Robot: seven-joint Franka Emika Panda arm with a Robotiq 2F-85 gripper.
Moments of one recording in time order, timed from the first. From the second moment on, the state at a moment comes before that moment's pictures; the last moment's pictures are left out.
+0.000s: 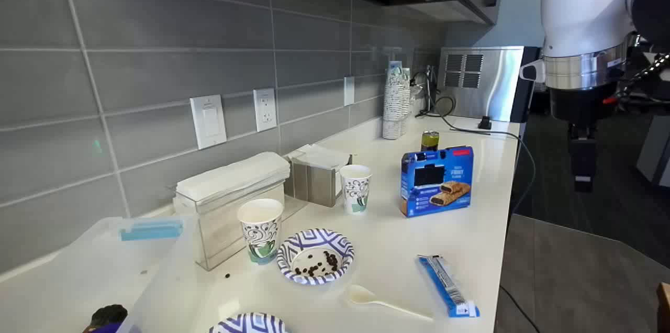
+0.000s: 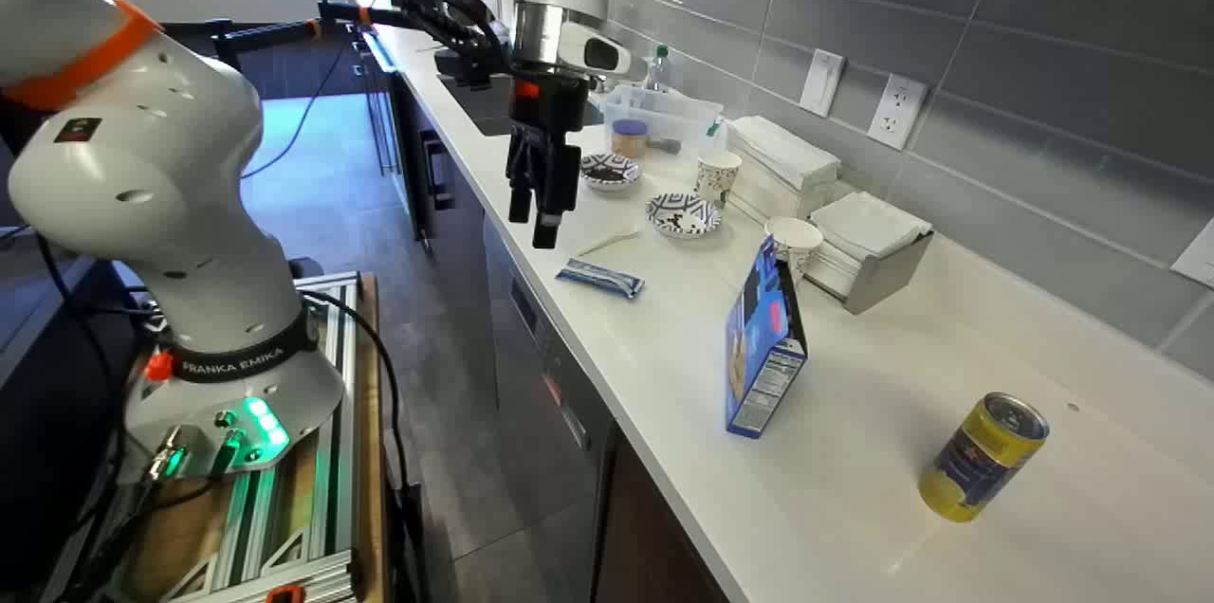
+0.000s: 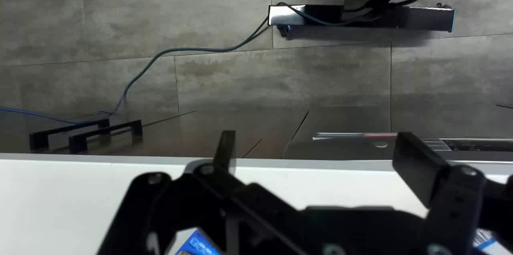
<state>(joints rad) -0.08 -0.61 0.04 -2.70 -0.27 1.90 0.01</state>
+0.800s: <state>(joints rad) -0.08 -0.61 0.04 -2.70 -0.27 1.90 0.01</state>
